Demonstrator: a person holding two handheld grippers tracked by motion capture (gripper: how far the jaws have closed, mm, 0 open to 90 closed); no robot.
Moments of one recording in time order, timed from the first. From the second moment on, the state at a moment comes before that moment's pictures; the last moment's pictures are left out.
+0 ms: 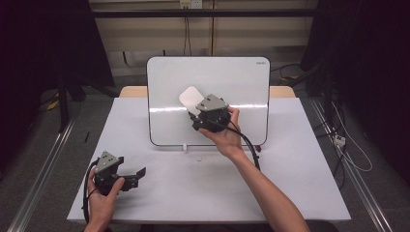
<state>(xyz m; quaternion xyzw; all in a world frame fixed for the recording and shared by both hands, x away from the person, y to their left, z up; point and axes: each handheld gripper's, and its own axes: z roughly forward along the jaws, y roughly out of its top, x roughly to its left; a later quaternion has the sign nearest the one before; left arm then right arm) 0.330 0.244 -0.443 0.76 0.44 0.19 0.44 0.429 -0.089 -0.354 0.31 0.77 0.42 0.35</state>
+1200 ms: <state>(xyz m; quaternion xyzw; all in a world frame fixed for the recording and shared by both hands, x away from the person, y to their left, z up) 0.325 0.247 -0.442 0.76 0.44 0.20 0.44 0.405 -0.176 -0.352 0.37 0.74 0.40 0.39</state>
